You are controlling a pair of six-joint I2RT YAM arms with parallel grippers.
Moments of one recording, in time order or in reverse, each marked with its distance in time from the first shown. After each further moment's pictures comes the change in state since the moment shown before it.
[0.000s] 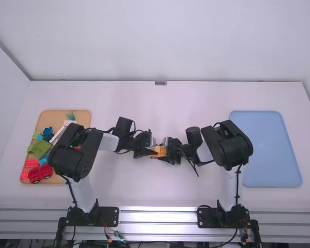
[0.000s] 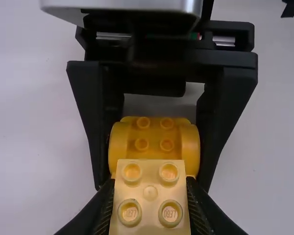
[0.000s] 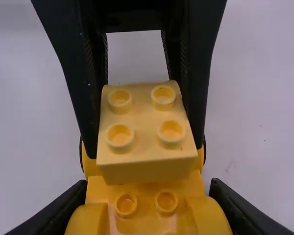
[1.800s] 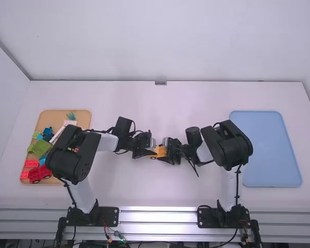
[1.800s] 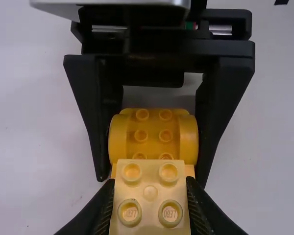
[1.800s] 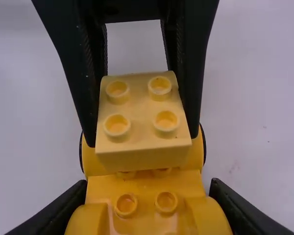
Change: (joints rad) left arm -0.001 -0.032 0.001 -0.069 -0.040 0.050; right arm 0.000 0.000 0.000 -0.002 -0.004 0.000
